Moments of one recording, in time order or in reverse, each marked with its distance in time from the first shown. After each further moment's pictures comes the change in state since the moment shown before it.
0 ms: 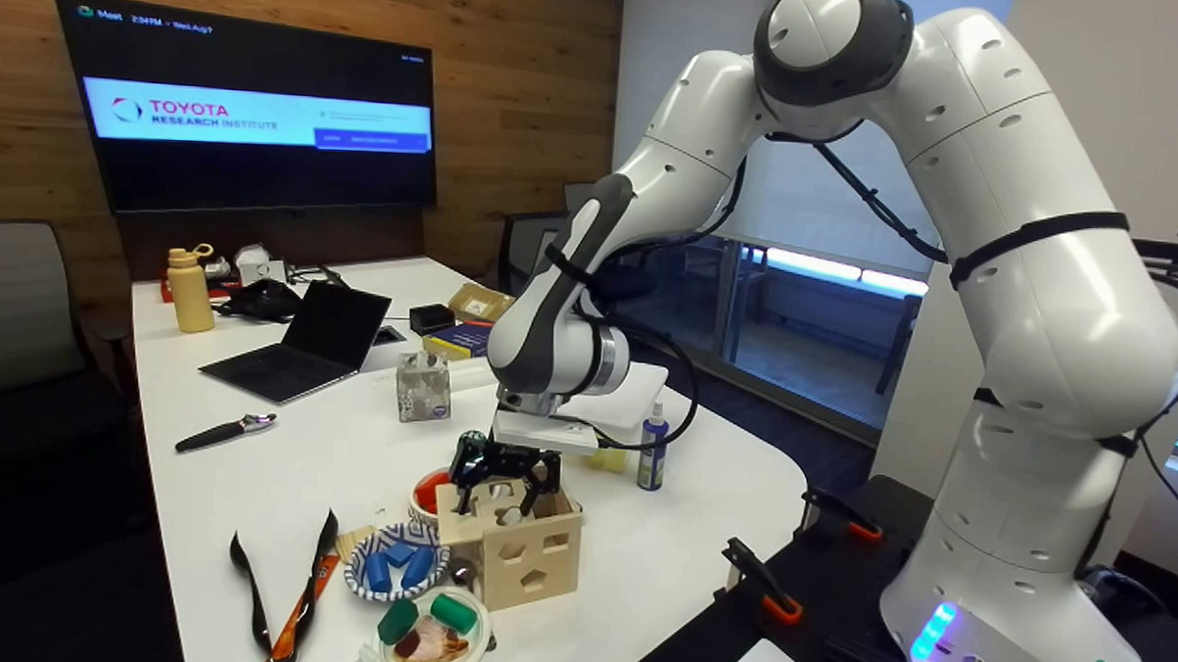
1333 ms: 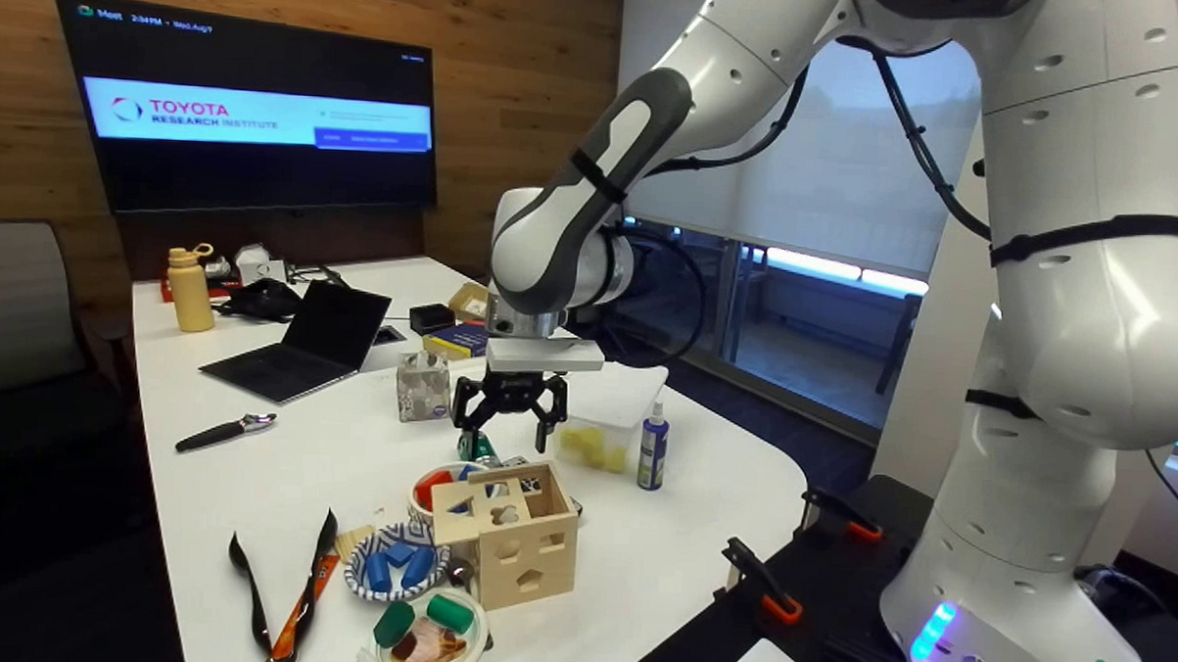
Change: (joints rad) arm 0.244 -0.338 -0.218 -0.054 -0.217 -0.348 0.255
